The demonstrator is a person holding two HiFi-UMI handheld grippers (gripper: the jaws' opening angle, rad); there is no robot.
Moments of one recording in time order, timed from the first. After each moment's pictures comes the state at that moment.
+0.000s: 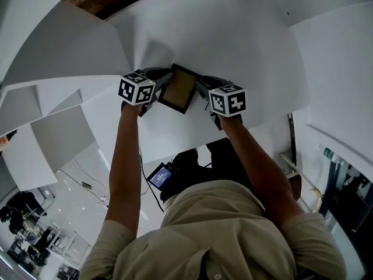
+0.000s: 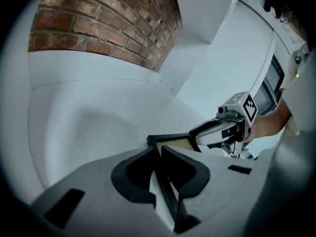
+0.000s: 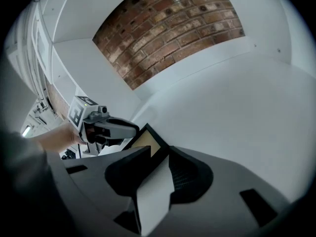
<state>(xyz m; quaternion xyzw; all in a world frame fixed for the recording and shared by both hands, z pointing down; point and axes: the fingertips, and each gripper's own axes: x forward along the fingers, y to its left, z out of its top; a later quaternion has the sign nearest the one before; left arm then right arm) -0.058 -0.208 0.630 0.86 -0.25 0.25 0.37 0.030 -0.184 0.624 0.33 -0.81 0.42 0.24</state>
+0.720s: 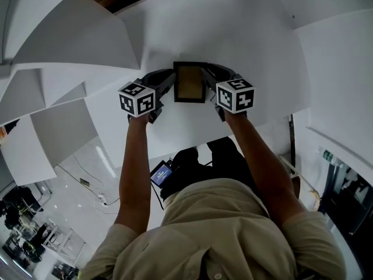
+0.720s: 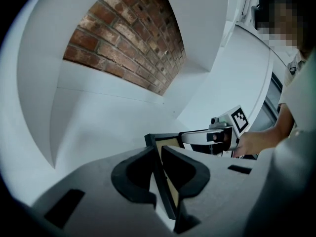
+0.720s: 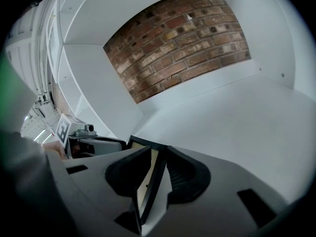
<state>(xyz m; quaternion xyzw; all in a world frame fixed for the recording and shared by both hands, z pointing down) -0.074 -0.193 0.589 0.86 -0.33 0.12 0.37 0.020 -0.216 0.588 0.36 -0.84 0.35 0.20</state>
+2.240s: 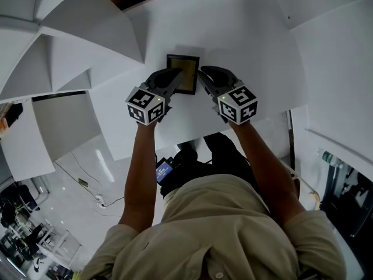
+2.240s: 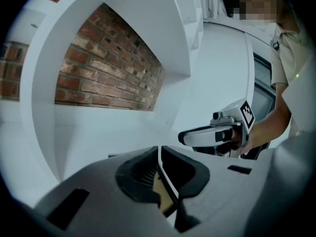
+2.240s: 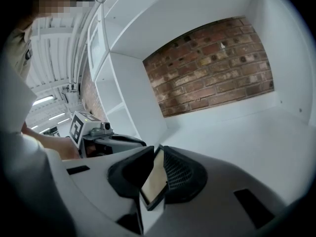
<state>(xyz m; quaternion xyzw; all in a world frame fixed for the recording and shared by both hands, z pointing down) -0.051 -0.164 0.519 0.89 -0.37 0.09 0.24 0.003 -0.168 0.506 0.29 -0.92 0.23 0.14</state>
